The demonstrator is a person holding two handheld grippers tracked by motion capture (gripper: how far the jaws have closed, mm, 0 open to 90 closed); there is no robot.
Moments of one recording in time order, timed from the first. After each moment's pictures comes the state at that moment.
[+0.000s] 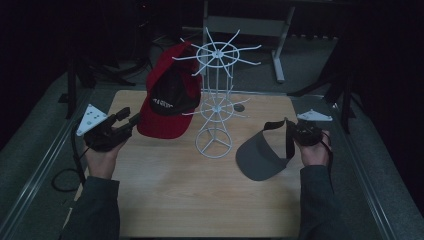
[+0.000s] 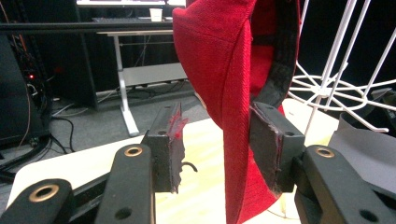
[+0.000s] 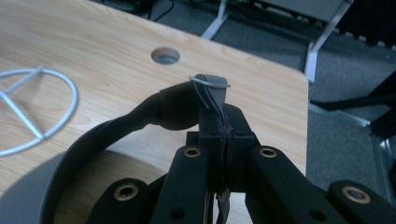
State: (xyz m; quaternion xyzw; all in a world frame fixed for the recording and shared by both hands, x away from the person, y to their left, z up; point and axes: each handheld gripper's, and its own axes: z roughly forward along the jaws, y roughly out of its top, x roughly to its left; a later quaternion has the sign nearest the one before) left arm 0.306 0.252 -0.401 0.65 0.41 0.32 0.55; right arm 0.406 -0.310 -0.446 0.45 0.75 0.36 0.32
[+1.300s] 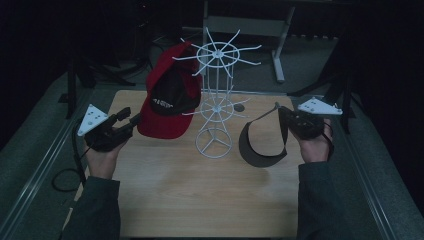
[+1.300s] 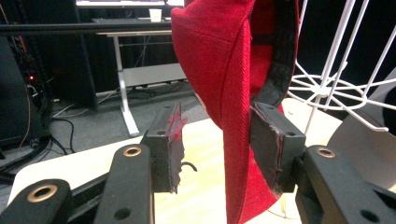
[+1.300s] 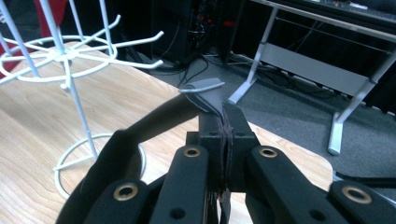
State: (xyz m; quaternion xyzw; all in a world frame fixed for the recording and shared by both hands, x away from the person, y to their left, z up) left arm 0.305 0.251 -0.401 0.65 0.41 0.32 0.55; right arm 0.373 -0.274 -0.374 0.36 0.75 0.45 0.33
